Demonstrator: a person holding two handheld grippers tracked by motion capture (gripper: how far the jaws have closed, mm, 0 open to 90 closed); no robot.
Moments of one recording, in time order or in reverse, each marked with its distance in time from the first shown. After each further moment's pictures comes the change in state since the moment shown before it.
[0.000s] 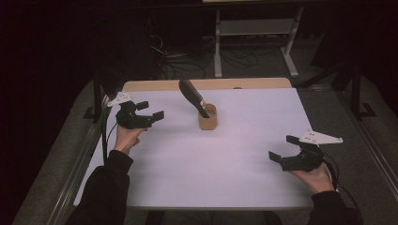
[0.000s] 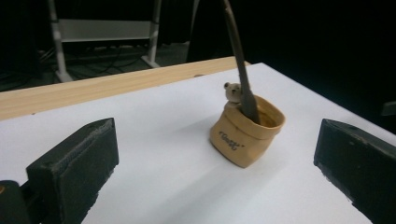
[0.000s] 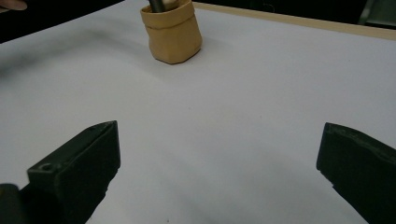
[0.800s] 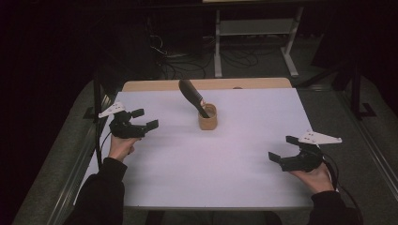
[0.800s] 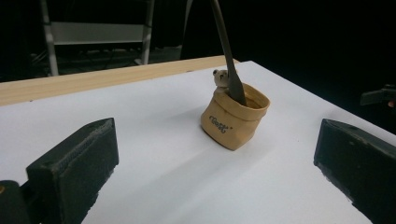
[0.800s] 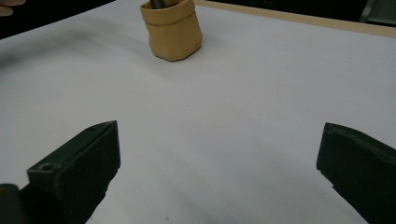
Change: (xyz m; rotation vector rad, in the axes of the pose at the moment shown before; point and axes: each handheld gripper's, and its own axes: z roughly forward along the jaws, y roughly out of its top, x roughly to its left) left arm -0.003 -0.021 -0.025 -0.022 -0.009 0.011; right arm 0.000 -0.001 0.001 0.009 0.000 -0.005
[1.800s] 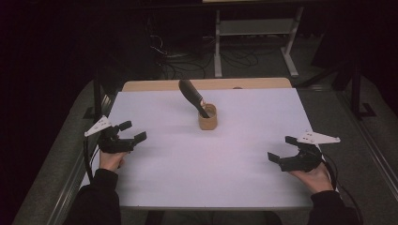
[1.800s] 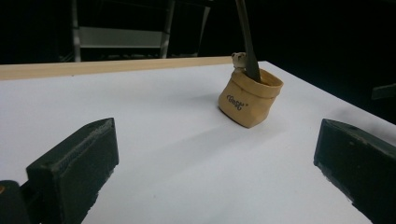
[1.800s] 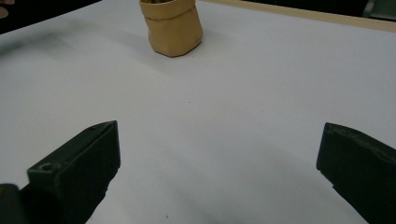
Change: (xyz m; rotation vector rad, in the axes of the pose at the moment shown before) left arm 0.003 -0.043 -0.042 -0.054 0.071 -0.018; right arm 0.000 -0.001 0.003 0.016 0.002 -0.001
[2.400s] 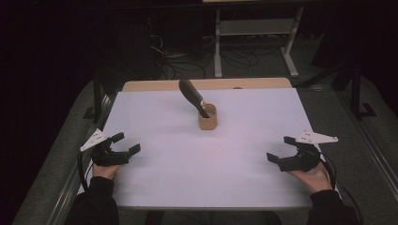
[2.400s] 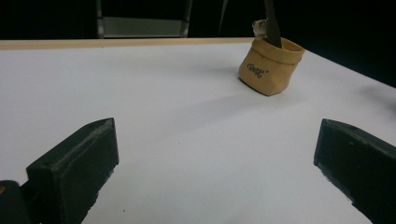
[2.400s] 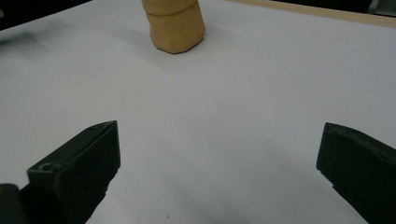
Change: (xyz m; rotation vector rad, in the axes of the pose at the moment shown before) left arm 0.002 -0.029 -0.023 0.043 0.083 0.008; right arm 0.000 0.000 0.004 0.011 0.008 -0.004
